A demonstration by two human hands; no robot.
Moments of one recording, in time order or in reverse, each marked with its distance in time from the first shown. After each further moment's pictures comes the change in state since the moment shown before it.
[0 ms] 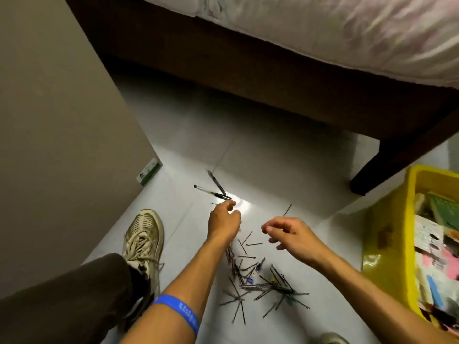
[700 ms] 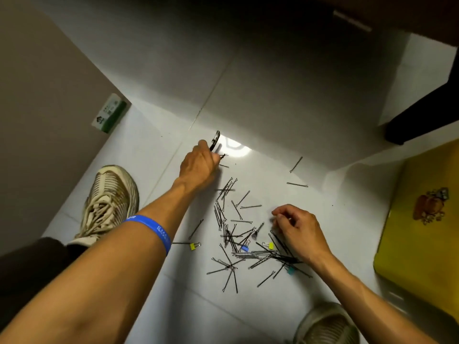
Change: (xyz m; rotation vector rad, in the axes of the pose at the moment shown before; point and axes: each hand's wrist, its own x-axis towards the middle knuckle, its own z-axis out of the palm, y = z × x) left_hand 0.147 -0.064 0.013 0.676 0.044 0.159; right_hand 0.051 0.141 0.050 -0.022 0.188 0.164
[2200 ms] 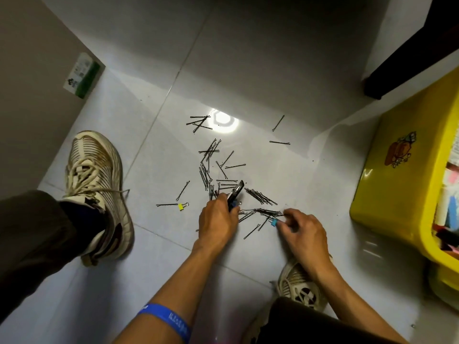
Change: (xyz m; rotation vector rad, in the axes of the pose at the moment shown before) left_hand -0.202 0.011 0.103 -0.171 -0.140 -0.100; right_hand -0.107 0.075 0.003 -0.363 0.185 0.054
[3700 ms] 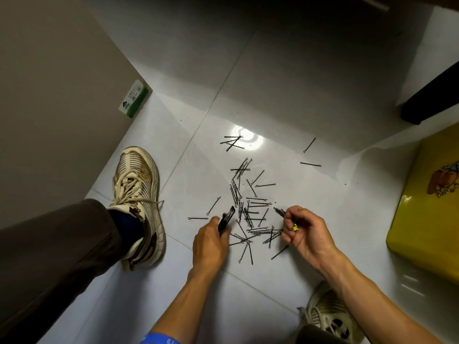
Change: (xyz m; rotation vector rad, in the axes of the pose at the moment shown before) left_hand -0.012 -0.062 -0.038 -0.075 0.151 -0.132; right_hand 0.047 -0.082 0.004 1.438 -0.443 0.480
